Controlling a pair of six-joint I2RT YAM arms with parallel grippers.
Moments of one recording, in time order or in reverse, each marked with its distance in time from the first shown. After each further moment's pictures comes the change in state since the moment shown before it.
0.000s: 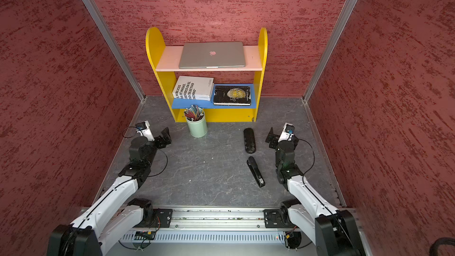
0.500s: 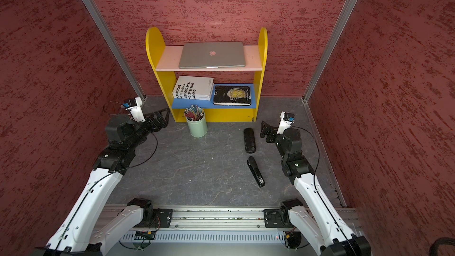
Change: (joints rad) left arm 0.002 -0.031 0.504 -0.495 0.335 -0.179; right arm 0.000 -0.152 0.256 -0.454 -0.315 0.123
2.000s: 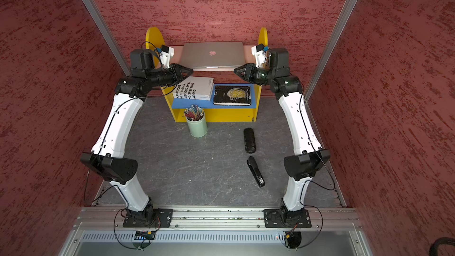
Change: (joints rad) left arm -0.067 0.893 1.269 -0.492 0.500 -0.119; right arm 0.003 0.984 1.668 -0.769 -0.779 0.255
